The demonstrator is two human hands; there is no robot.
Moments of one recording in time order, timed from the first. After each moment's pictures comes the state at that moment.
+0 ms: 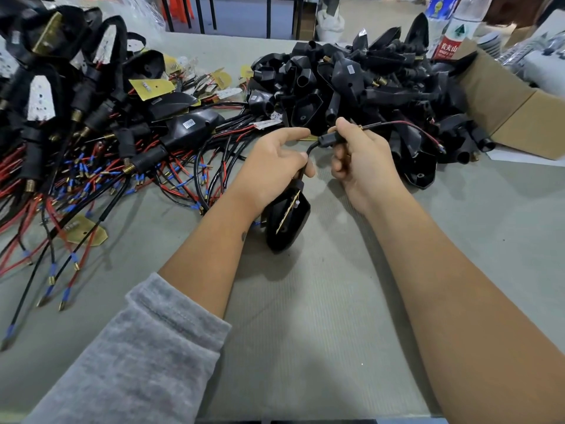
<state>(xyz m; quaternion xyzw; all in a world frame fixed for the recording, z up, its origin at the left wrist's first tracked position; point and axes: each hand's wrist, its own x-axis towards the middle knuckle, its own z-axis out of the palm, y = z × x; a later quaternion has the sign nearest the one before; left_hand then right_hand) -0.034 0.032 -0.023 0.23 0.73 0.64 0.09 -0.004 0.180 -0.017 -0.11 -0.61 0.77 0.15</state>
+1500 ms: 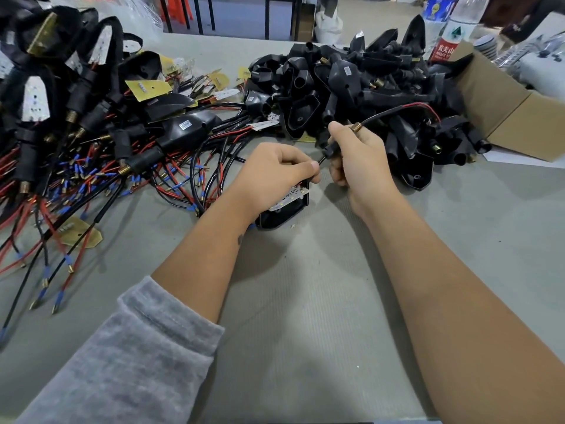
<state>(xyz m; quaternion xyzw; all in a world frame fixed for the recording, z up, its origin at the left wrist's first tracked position) -0.025 0.034 -0.020 0.22 0.79 0.57 0.09 -0.001 0.176 -0.014 -0.11 -0.69 0.69 0.19</state>
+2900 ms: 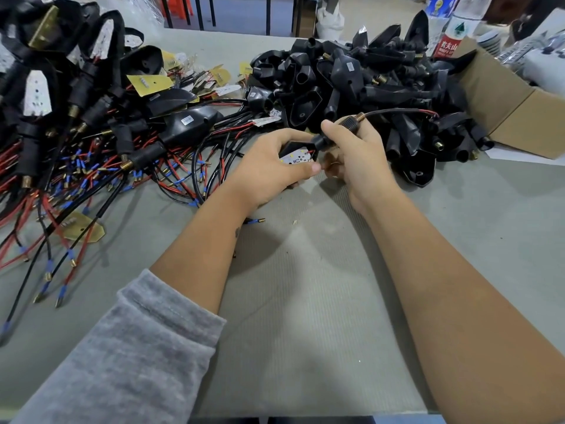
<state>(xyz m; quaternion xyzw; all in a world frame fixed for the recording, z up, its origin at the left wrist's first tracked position) -0.032 0.030 -0.021 0.24 0.75 0.61 0.09 0.002 0.172 -0.012 -0.09 -0.68 0.71 0.17</state>
